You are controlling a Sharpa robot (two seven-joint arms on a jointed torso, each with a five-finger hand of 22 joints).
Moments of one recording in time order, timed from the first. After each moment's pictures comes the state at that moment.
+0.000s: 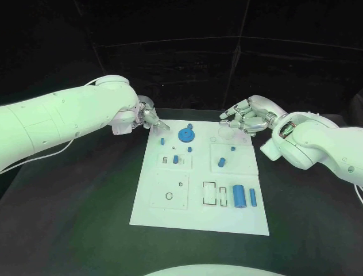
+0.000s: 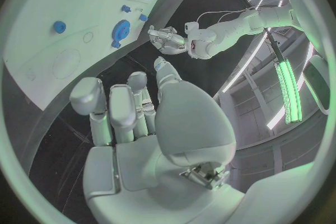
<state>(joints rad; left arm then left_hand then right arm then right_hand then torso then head) 1.46 -0.55 -0.14 1.09 -1.01 0.26 -0.51 0.93 -0.05 0.14 0.17 0.07 0.89 0.07 0.59 0.47 1.26 -0.01 1.06 0.95 1.47 -0.08 1.57 1.31 0.06 1.47 0.03 1.34 1.29 1.27 -0.85 -0.02 1.52 -0.85 -0.33 0.03 1.33 -0.02 -0.07 0.12 0.32 0.95 0.15 0.12 0.07 1.18 0.06 0.91 0.94 1.47 -0.01 1.20 1.09 0.09 1.24 0.10 1.26 1.08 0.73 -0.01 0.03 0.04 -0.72</state>
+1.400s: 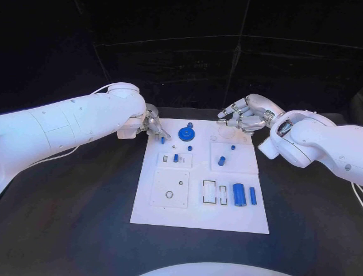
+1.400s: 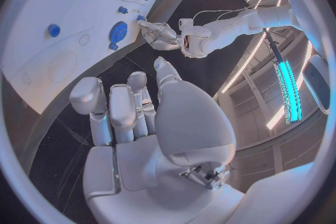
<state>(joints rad) 1.43 -0.49 -0.16 1.03 -1.06 0.31 -0.50 1.00 -0.02 0.08 0.17 0.07 0.92 0.06 0.59 0.46 1.26 -0.01 1.06 0.94 1.47 -0.08 1.57 1.31 0.06 1.47 0.03 1.34 1.29 1.27 -0.84 -0.02 1.51 -0.85 -0.32 0.03 1.33 -0.02 -0.07 0.12 0.32 0.95 0.15 0.12 0.07 1.18 0.06 0.91 0.94 1.47 -0.01 1.19 1.08 0.09 1.24 0.10 1.25 1.08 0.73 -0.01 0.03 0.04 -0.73</state>
